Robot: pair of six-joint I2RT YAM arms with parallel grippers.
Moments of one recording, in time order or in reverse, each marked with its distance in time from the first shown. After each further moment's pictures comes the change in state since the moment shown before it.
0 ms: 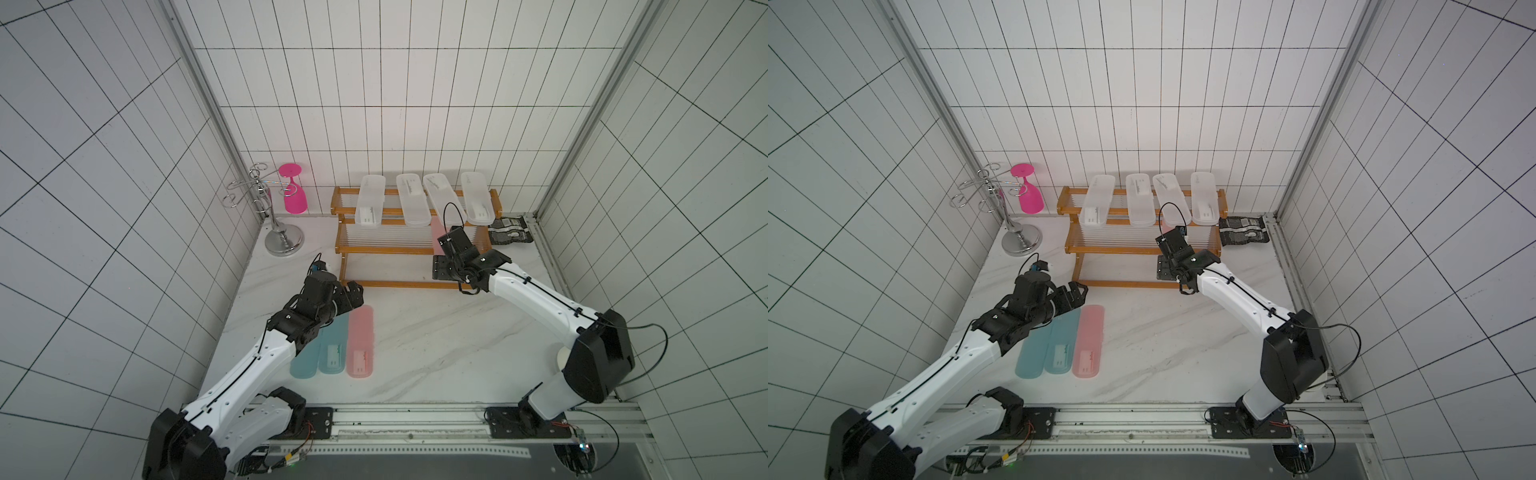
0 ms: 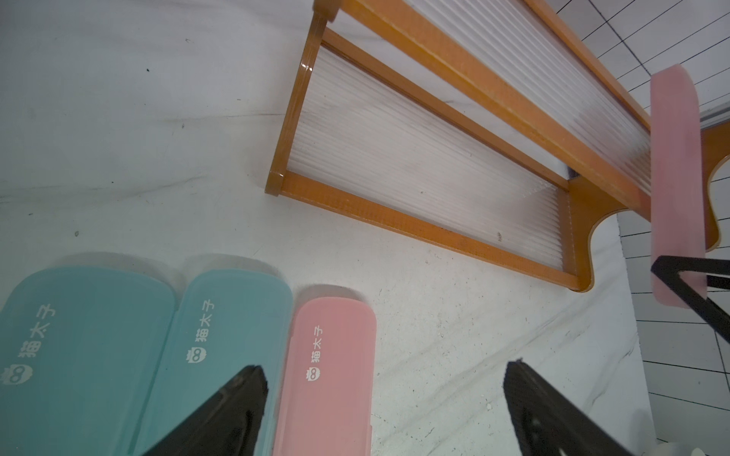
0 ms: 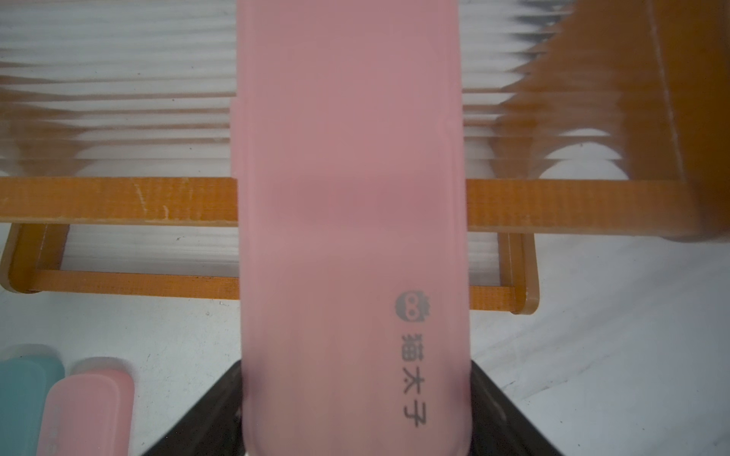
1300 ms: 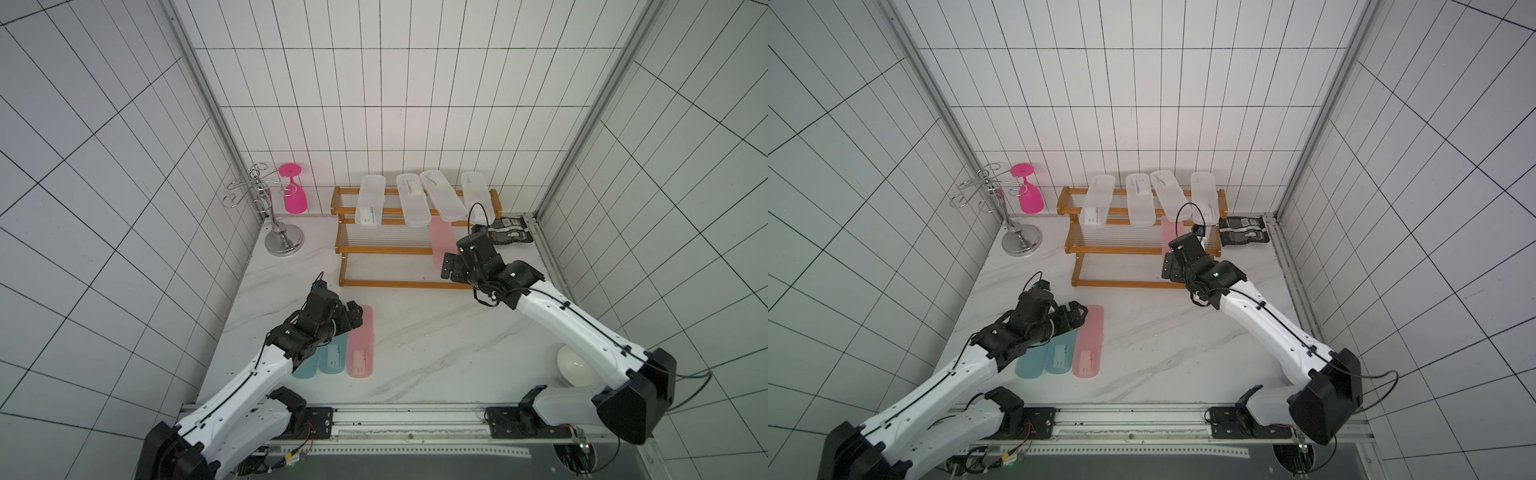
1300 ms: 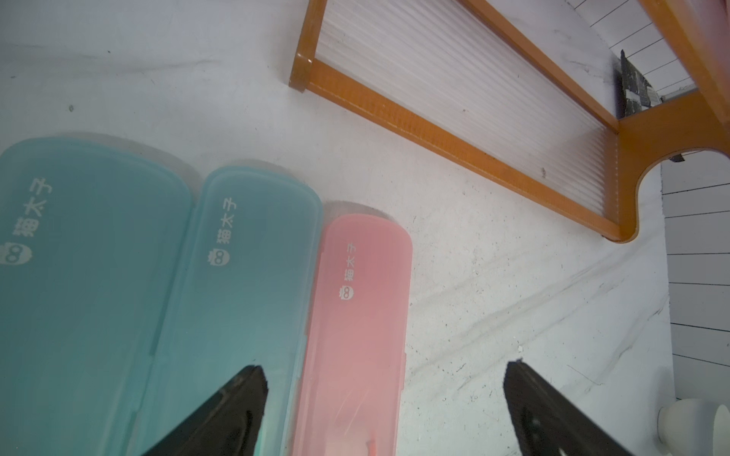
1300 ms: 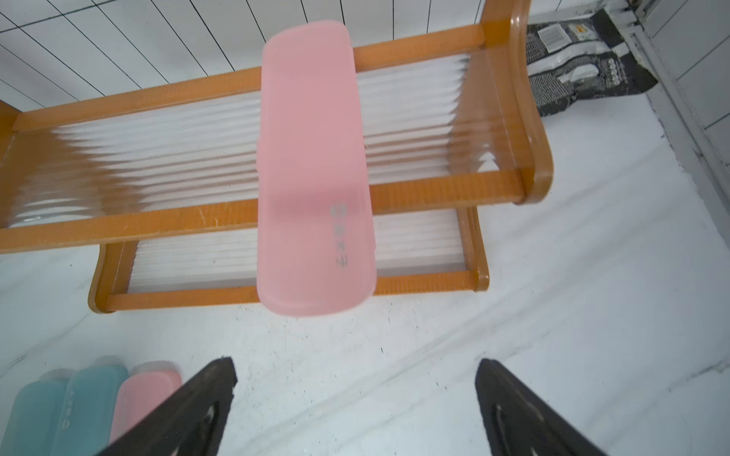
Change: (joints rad) left arm -0.090 -0.108 -0.121 -0.109 -0.005 -0.085; right arm 0.051 -0.298 -0.119 -0.056 0.075 0.120
